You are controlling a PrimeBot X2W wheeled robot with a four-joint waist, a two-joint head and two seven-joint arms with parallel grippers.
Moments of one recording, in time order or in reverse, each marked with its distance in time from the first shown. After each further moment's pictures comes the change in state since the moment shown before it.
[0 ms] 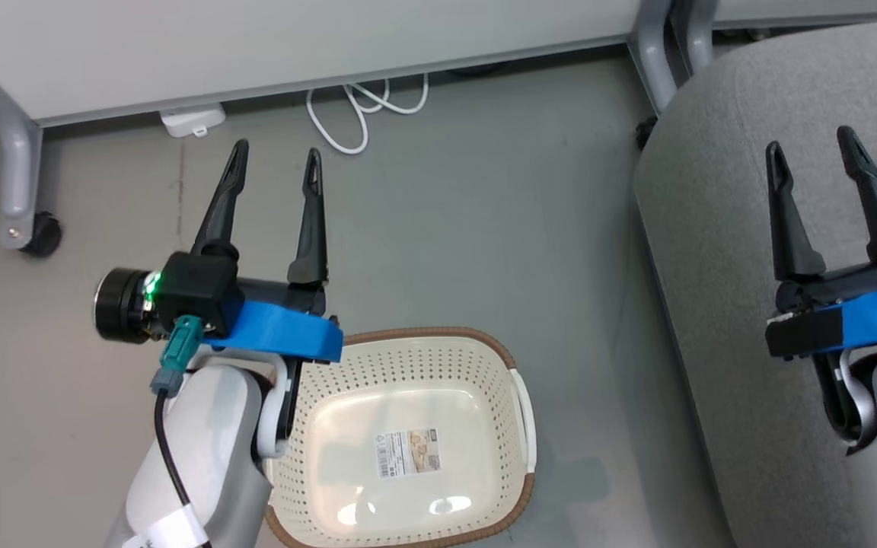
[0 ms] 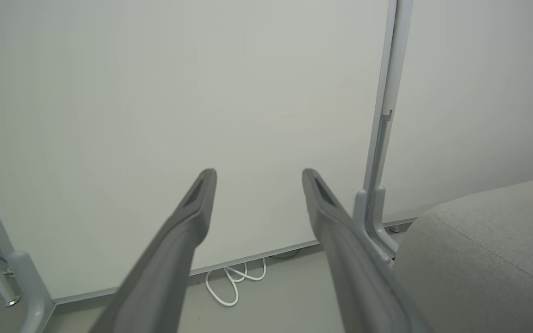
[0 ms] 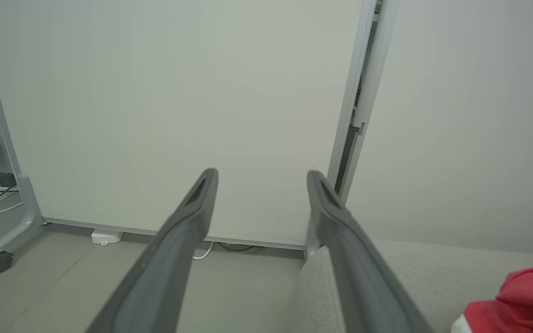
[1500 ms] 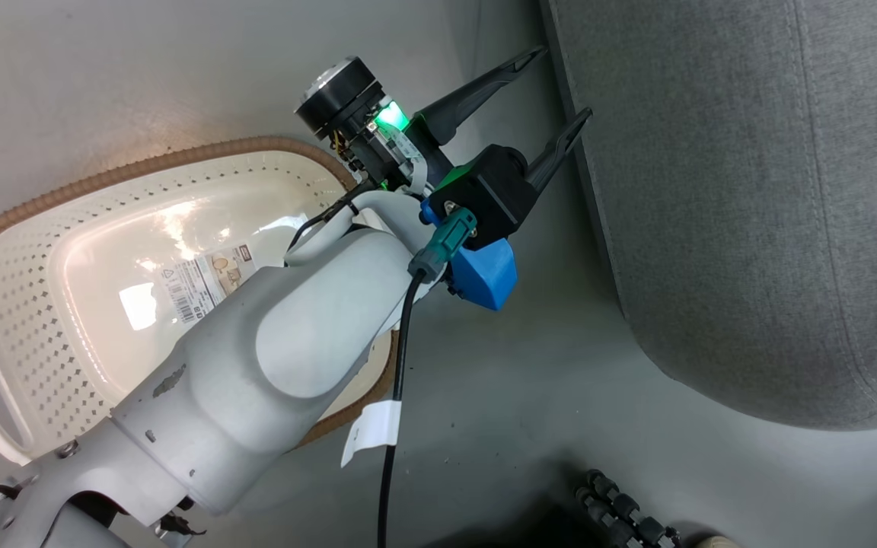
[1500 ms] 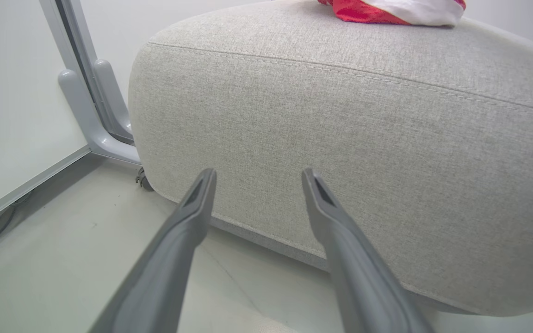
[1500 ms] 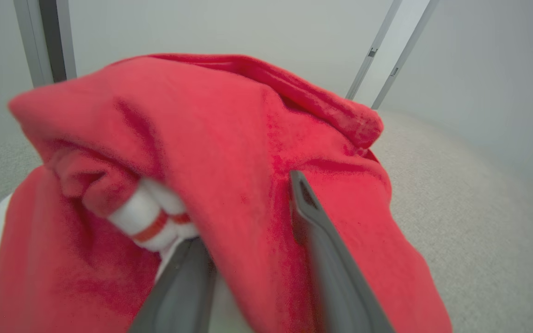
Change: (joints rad) left arm -0.543 0.028 -0.646 0.258 0.001 -0.118 0.052; right arm -0.431 -0.122 -0.478 0.365 0.062 0.000 0.000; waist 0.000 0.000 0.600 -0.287
